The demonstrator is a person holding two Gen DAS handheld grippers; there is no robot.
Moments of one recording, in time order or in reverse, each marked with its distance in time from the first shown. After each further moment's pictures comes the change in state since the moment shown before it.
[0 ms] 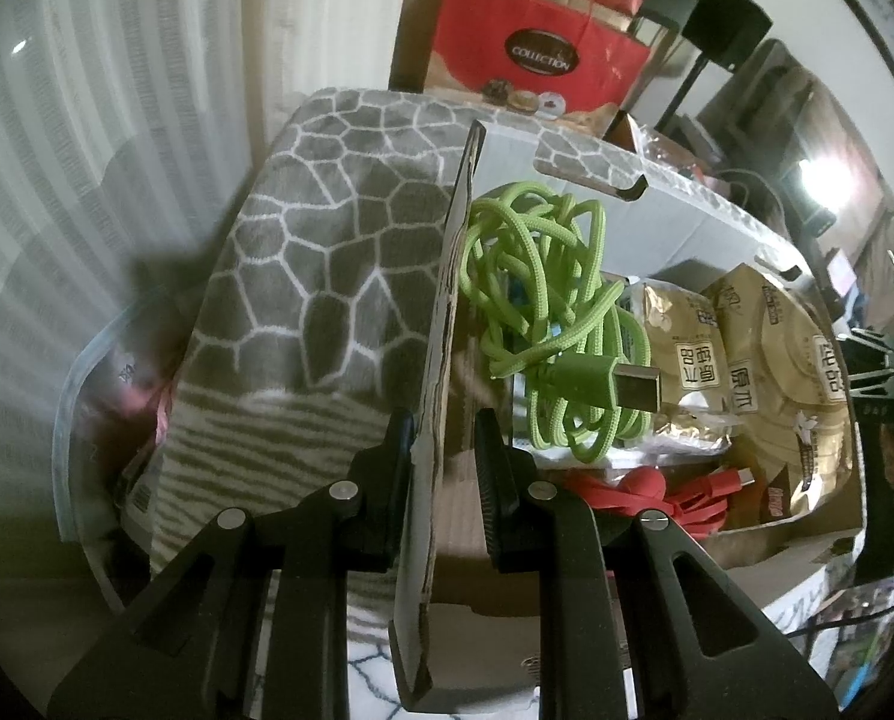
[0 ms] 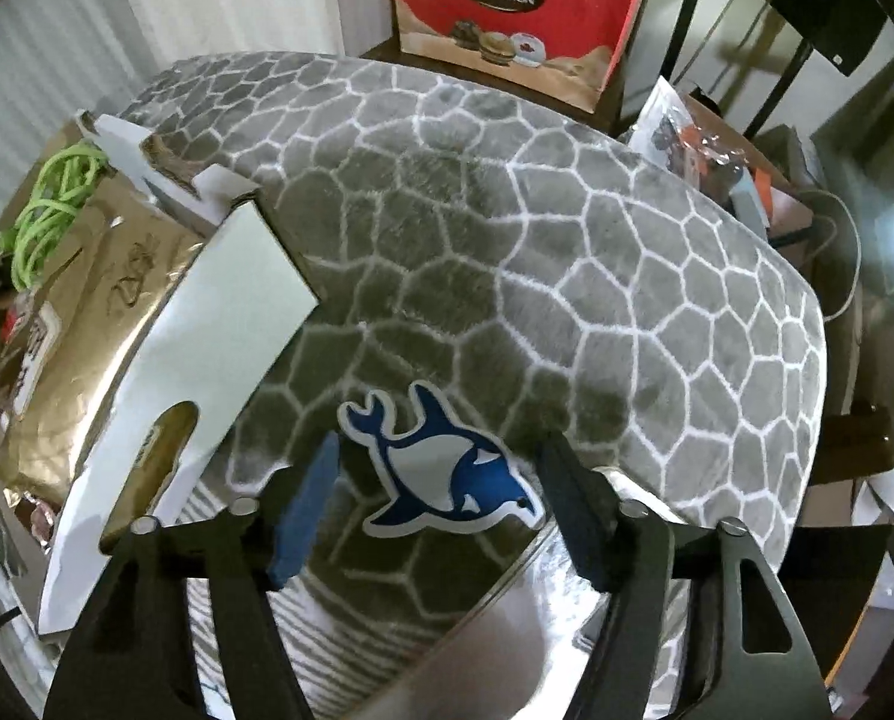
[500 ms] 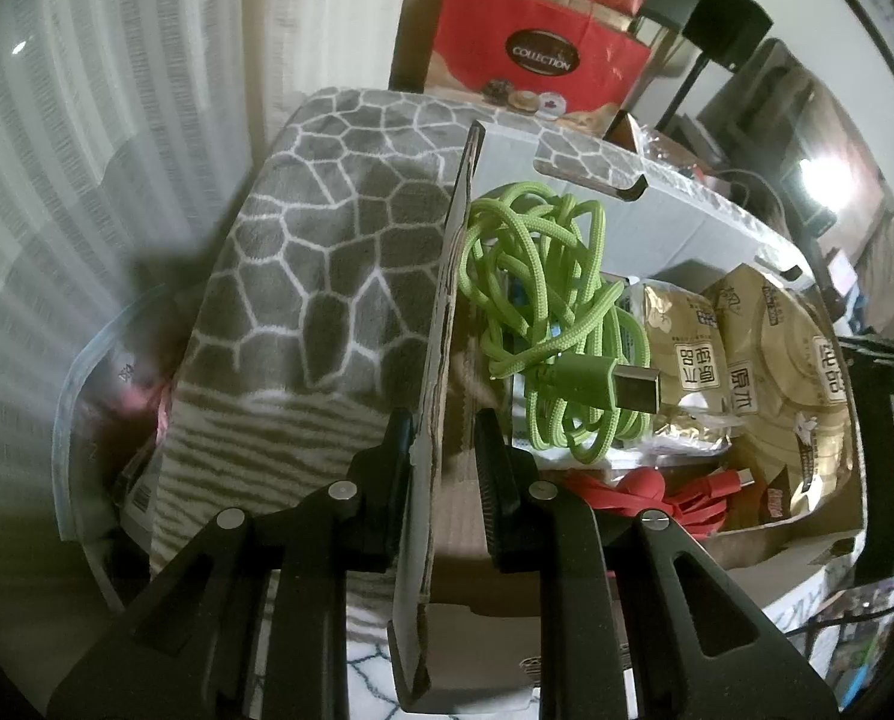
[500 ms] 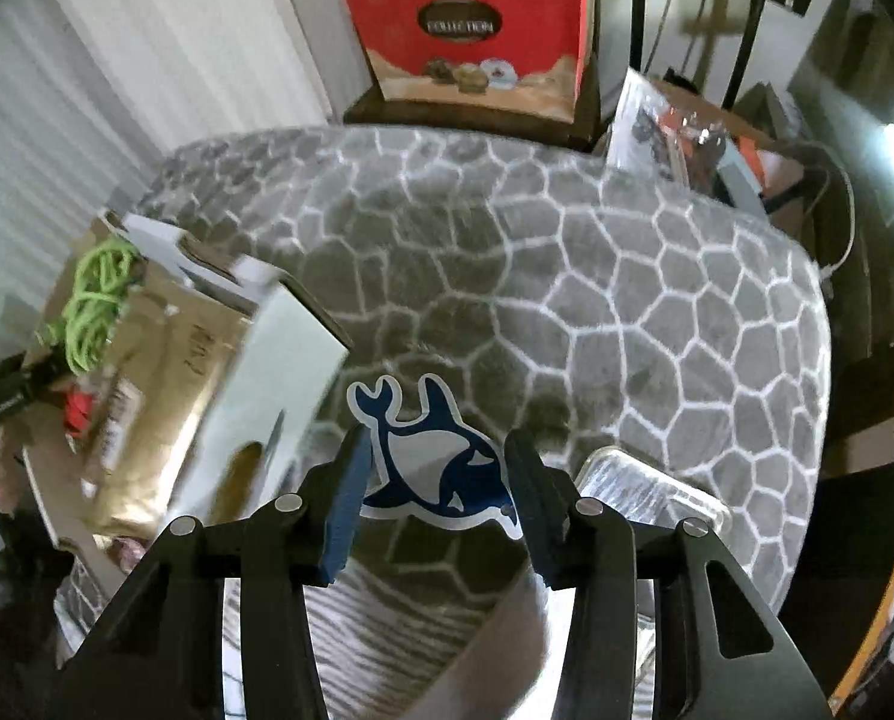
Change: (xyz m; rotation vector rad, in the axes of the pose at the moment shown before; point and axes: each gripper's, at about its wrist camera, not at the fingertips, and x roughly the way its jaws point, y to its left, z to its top) left arm -0.001 -0.001 0.000 0.003 0.000 0.006; right arm -0.033 -0.011 0.001 0.171 -0.087 0.085
